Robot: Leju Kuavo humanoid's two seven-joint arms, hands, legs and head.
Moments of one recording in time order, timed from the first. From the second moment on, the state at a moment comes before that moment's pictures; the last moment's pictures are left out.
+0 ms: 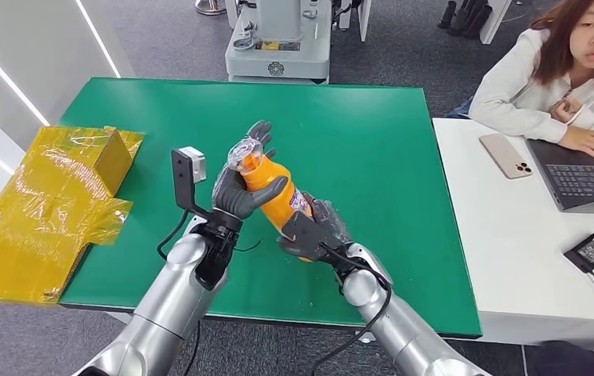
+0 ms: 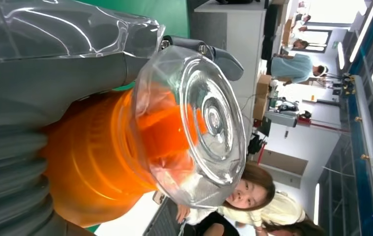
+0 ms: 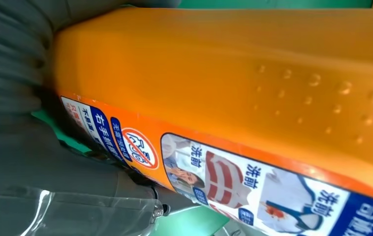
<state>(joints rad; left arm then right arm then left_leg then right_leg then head) -0.54 -0.22 -0.37 -0.95 0.32 -0.18 -0.34 -0.56 0.11 0.61 -0.70 0.34 -0.09 -0.27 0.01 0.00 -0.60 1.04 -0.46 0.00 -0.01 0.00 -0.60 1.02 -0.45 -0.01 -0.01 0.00</state>
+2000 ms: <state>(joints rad) -0.63 -0.16 -0.44 -0.97 -0.06 -0.01 -0.48 -0.15 0.06 0.38 -1.23 0.23 -0.07 -0.37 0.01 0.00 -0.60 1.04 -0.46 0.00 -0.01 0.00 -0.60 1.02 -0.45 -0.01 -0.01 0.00</state>
